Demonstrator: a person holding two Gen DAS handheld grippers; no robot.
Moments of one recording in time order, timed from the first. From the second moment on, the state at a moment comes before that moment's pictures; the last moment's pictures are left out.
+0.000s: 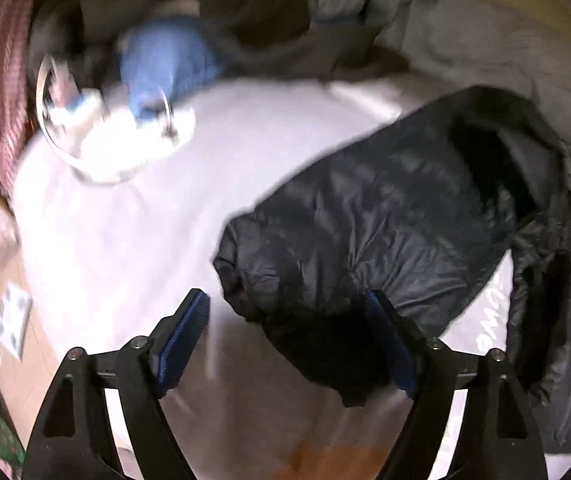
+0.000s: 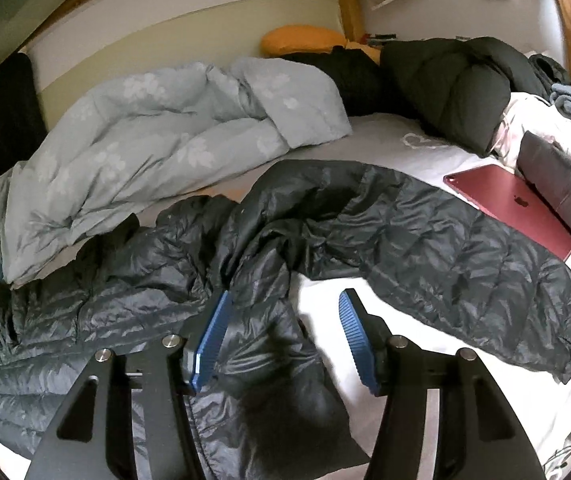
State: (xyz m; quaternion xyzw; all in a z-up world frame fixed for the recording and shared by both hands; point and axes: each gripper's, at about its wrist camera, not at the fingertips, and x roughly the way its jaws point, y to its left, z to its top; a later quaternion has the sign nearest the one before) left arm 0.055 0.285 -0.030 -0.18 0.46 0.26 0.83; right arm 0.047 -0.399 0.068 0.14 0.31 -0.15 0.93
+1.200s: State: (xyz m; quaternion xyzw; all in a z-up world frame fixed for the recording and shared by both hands) left arm 0.052 -0.138 0.055 0.08 0.27 -0.27 0.92; right arm 0.037 -0.391 0.080 0.14 0.30 -0.11 0.94
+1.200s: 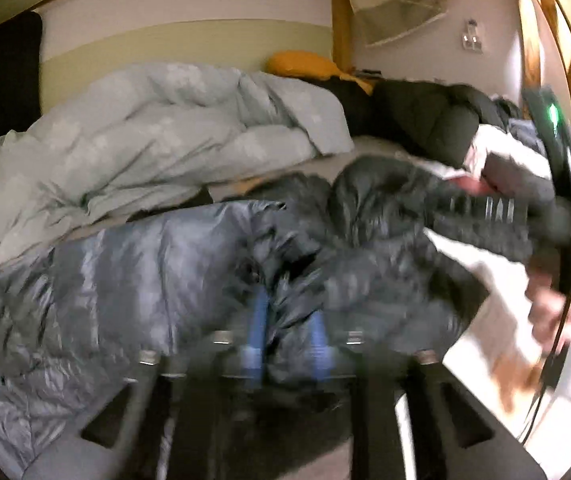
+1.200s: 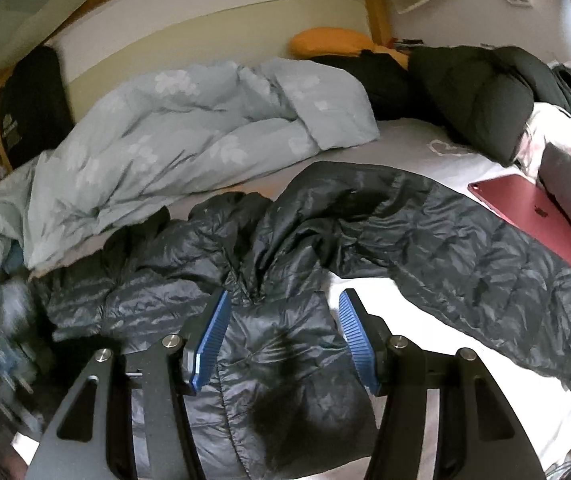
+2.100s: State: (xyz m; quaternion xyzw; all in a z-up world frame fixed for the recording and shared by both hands) left arm 0.044 0.040 0.027 -0.02 0.24 -0.12 0.96; right arm 0.059 -0.234 0.040 0.08 0.37 0.16 0.91
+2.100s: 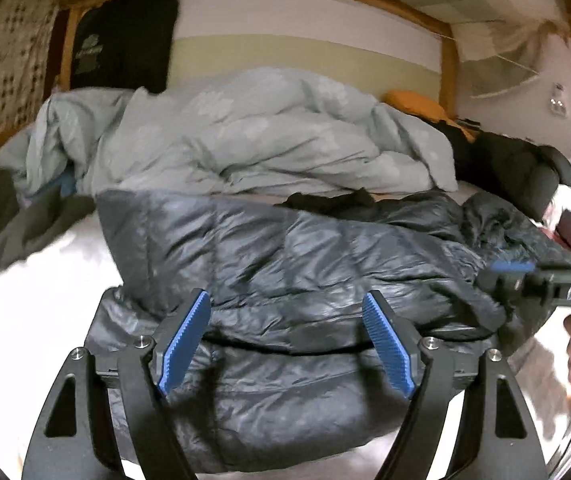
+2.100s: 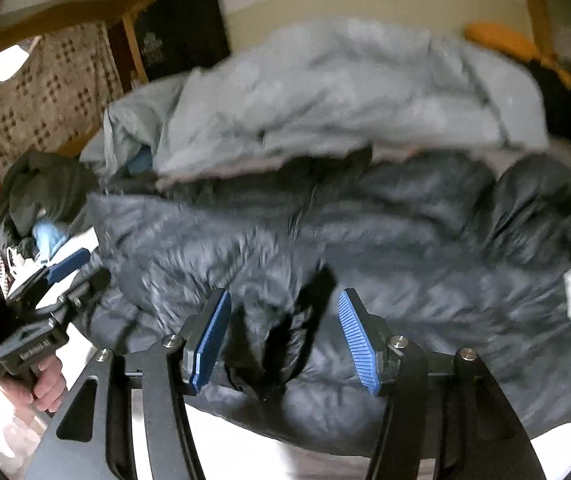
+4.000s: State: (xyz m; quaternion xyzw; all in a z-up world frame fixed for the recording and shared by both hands) left arm 0.080 0.048 -0.023 0.04 0.30 -0.01 0.95; right arm 0.146 -0.361 0.038 -0.01 0.38 -0.09 0.92
